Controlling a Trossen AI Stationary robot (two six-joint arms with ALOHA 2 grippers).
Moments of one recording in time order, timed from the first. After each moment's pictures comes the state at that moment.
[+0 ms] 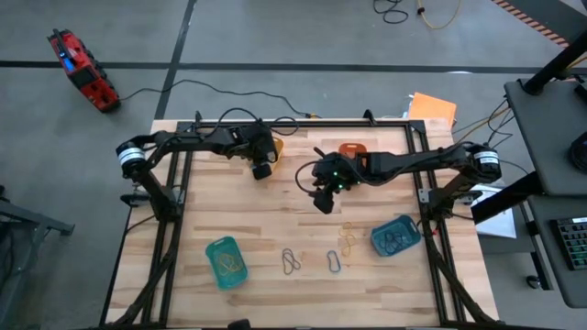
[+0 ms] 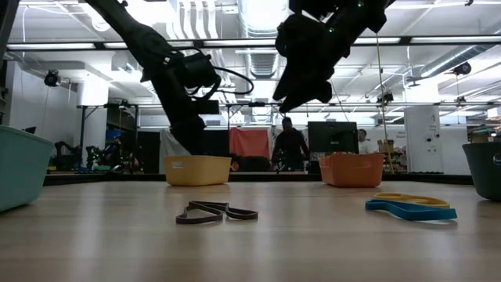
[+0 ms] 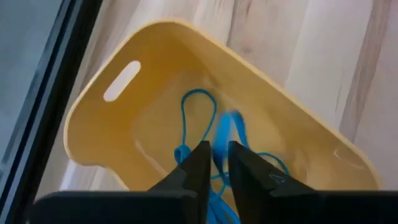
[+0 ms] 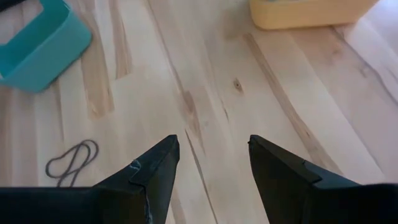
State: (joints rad) left arm 0.52 1.68 1.00 -0.36 -0.09 0.28; right arm -0.10 1.57 1.11 -0.36 -0.05 0.31
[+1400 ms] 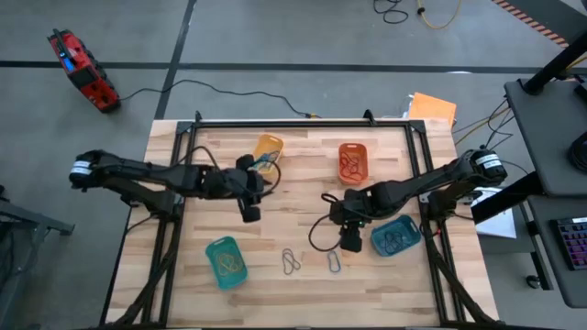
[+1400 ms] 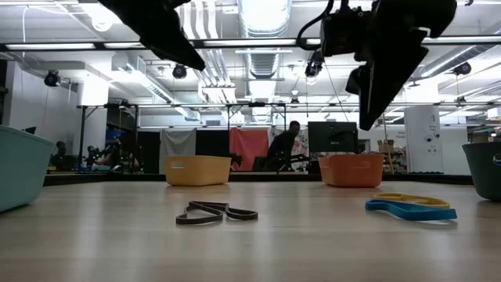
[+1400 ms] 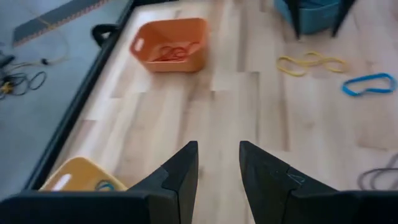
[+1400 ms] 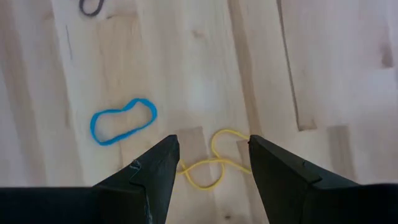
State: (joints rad) left arm -0.07 1.21 0.90 -0.34 -0.31 0.02; right arm 0.20 1.55 1.09 -0.73 -0.04 0.40
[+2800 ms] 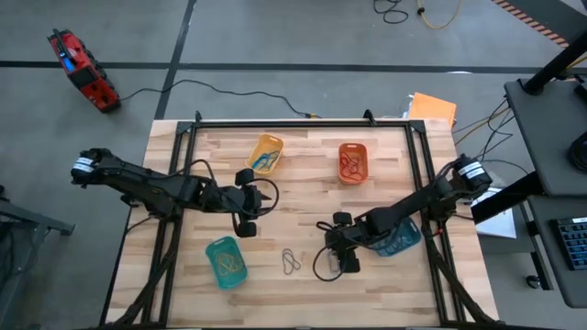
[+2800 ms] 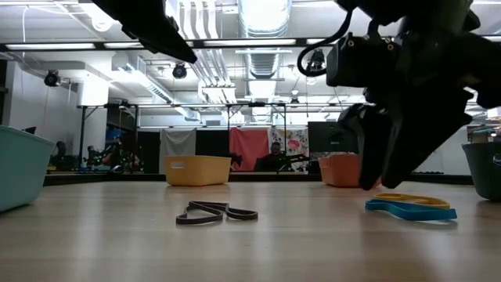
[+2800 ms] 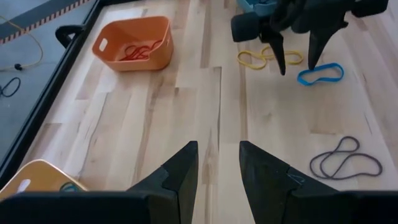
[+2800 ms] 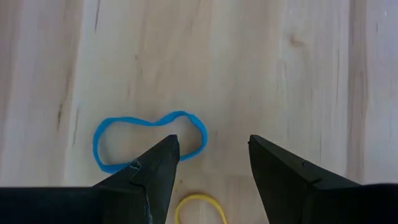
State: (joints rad) left arm -0.23 1.22 0.90 -0.36 -0.36 -0.06; right arm 0.36 1.72 0.92 -0.30 0.03 0.29
